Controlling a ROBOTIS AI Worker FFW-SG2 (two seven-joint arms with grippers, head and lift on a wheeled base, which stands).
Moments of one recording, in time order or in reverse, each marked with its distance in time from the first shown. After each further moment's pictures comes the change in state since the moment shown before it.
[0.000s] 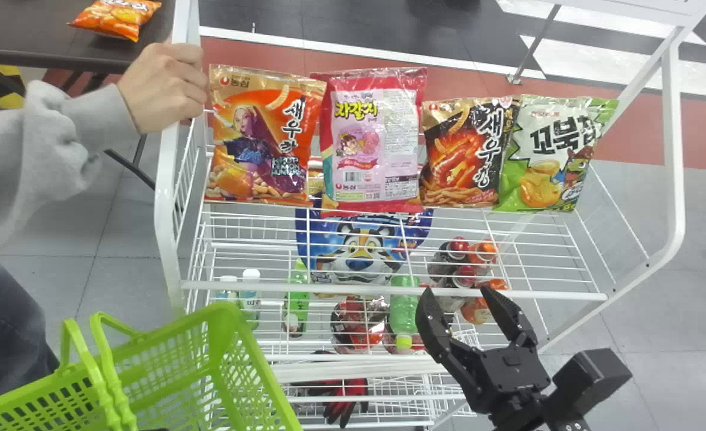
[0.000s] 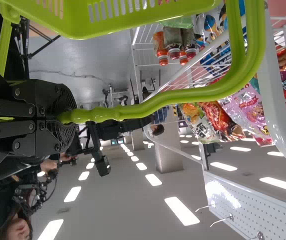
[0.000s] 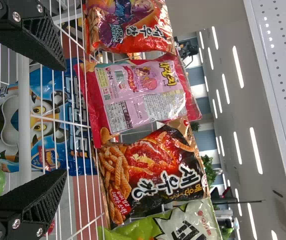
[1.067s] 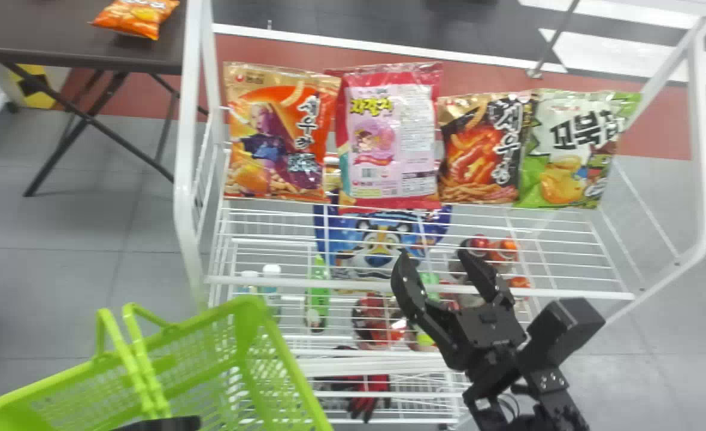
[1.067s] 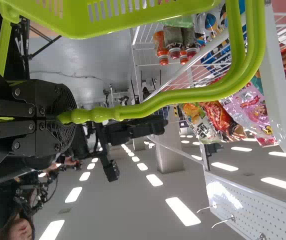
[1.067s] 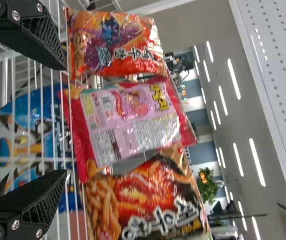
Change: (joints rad) left arm -0.007 0.000 -0.005 0.005 -0.006 0.000 0.000; right arm -0.126 0.002 0.142 -0.048 0.038 0.147 -0.070
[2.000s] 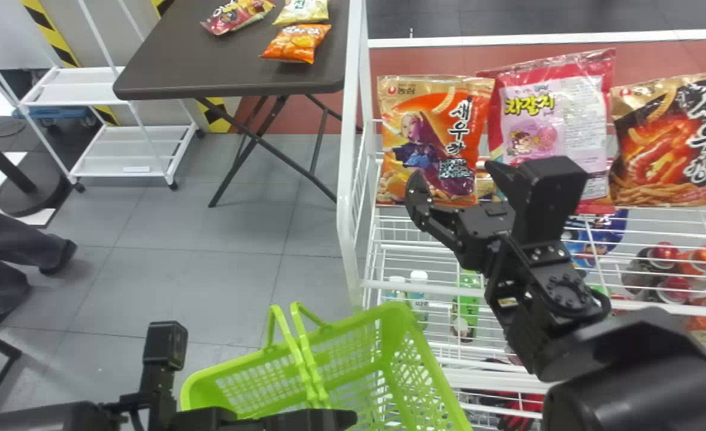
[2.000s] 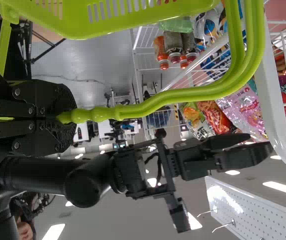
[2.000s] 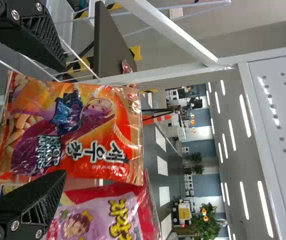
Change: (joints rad) left arm -0.006 0.017 -0.001 0.006 -0.005 0.000 0.000; right arm -0.444 0.031 0.363 0.117 0.138 0.311 -0.276
